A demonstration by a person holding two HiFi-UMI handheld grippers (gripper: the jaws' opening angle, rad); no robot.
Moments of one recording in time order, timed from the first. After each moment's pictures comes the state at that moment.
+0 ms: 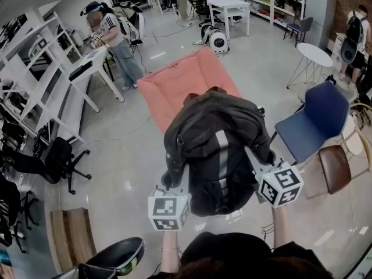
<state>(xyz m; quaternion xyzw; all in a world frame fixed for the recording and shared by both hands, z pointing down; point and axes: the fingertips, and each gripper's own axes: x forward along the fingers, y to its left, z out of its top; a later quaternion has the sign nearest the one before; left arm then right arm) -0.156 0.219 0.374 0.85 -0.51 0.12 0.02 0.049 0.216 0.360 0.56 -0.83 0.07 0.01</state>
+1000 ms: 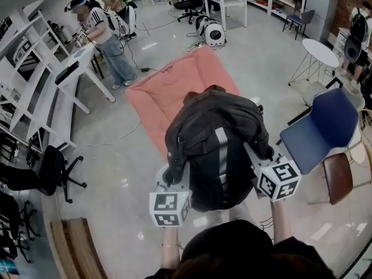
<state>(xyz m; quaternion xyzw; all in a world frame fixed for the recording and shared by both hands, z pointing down) -0.141 0.030 0.399 0.86 -0.49 0.15 0.07 0.064 0.025 0.384 0.57 -0.81 0.11 0.04</state>
